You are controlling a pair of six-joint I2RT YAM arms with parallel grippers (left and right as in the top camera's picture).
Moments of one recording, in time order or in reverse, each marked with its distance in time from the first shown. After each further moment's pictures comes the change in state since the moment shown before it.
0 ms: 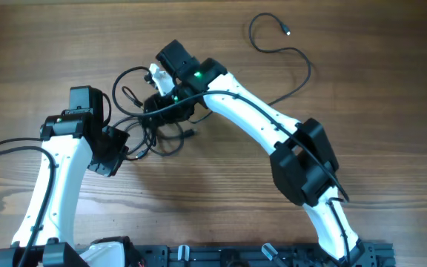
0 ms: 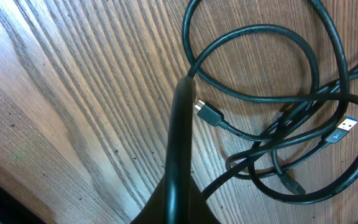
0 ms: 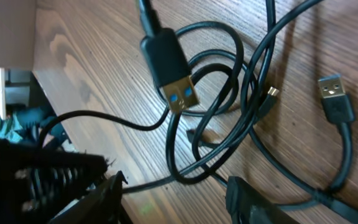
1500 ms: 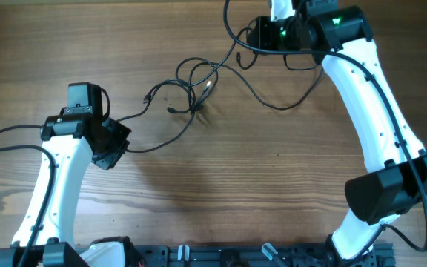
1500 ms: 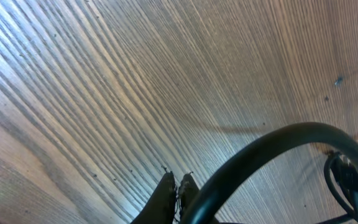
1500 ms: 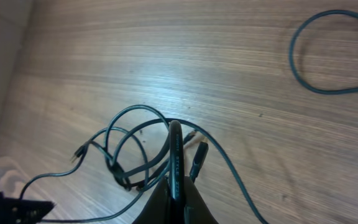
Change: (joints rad) left arm -0.003 0.000 -0.003 0.100 0.016 0.129; right arm -0.459 -0.377 -0.004 -0.144 0.275 -0.116
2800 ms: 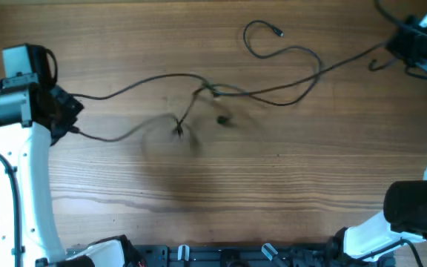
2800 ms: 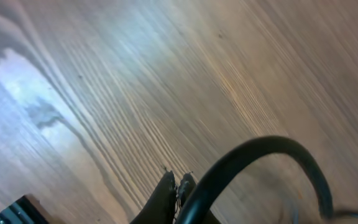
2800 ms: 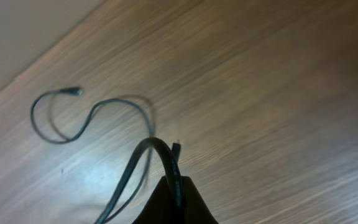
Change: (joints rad) left arm 0.145 0.031 0.484 -0.286 -0.288 0.275; right arm -0.569 -0.113 0.001 -0.240 0.304 0.106
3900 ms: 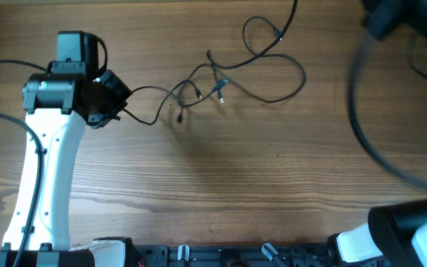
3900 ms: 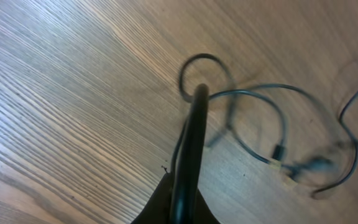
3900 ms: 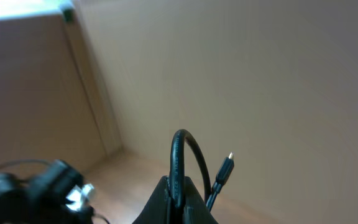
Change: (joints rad) left arm -0.255 0.064 0.000 0.101 0.243 -0.090; right arm 0.410 -0.095 0.842 0.060 -0.506 -0.278
